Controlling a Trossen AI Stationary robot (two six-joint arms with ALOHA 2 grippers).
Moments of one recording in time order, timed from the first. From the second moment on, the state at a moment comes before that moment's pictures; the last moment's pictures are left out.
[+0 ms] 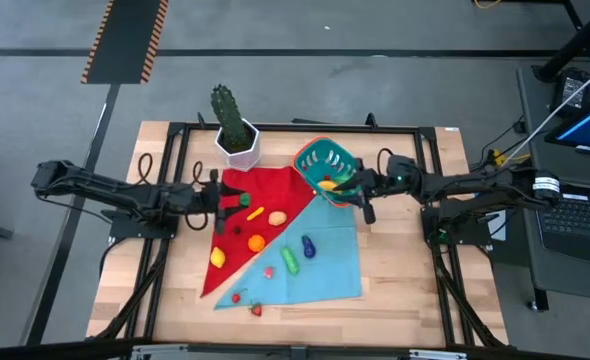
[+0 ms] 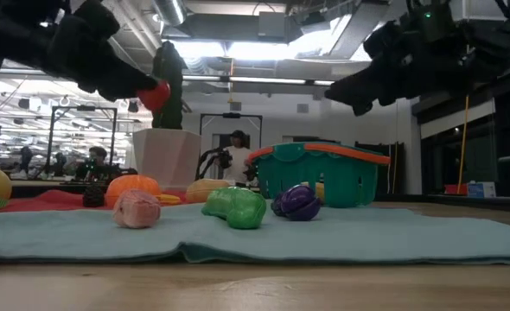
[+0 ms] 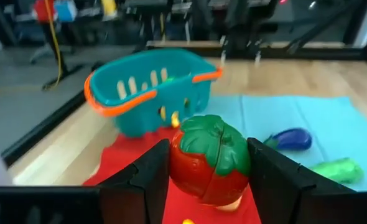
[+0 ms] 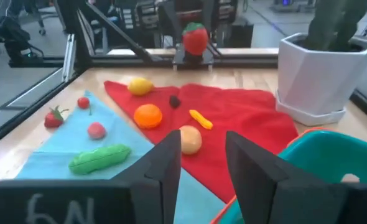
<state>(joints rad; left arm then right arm) -0.10 0.70 0.20 0.27 -0.33 -0.04 -0.29 1.18 0.36 0.64 -0.40 -0.05</state>
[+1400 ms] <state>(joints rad) -0.01 1.26 0.33 0.74 -0.42 0.01 -0.22 1.18 0.34 0.66 -0.21 0.15</state>
